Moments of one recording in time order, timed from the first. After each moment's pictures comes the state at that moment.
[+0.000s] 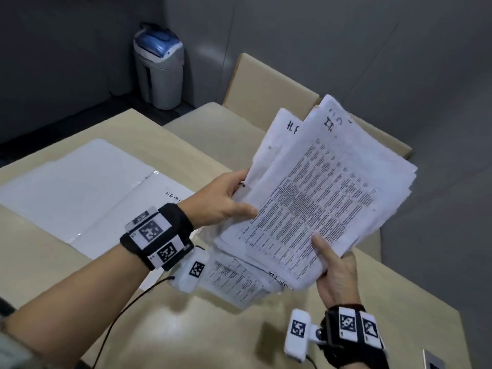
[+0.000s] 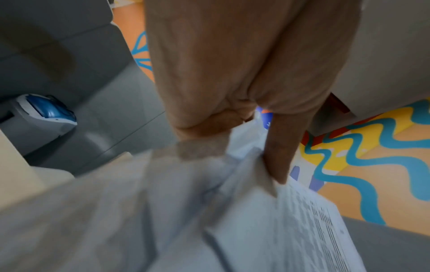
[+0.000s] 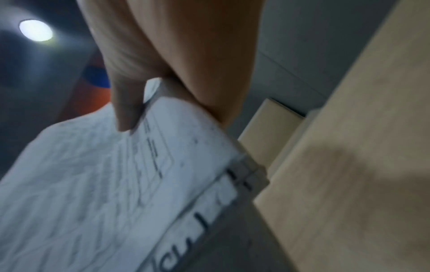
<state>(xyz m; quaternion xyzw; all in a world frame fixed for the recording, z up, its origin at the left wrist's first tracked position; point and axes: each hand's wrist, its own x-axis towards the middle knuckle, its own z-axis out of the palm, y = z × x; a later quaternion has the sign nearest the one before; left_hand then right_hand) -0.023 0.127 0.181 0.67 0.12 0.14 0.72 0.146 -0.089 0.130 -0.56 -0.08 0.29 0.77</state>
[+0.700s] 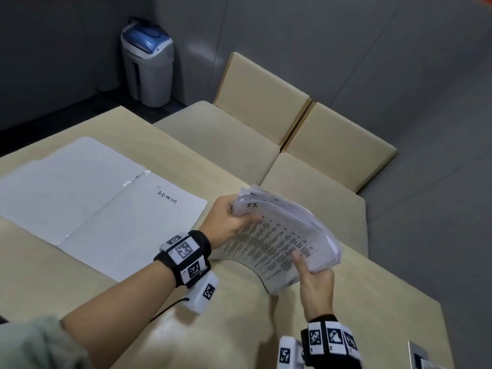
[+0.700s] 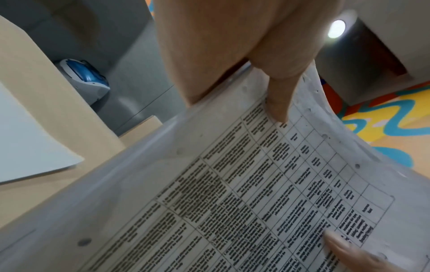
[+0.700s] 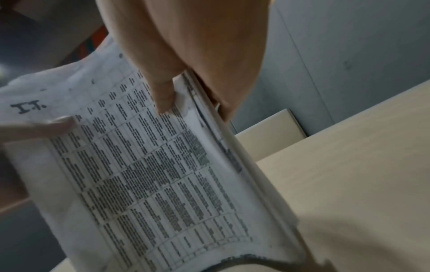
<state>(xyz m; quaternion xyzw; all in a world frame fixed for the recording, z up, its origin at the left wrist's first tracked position) 0.004 0.093 0.122 0.60 0.22 0.27 0.72 0.119 -0.103 0.105 -0.74 -0.13 0.18 0.63</state>
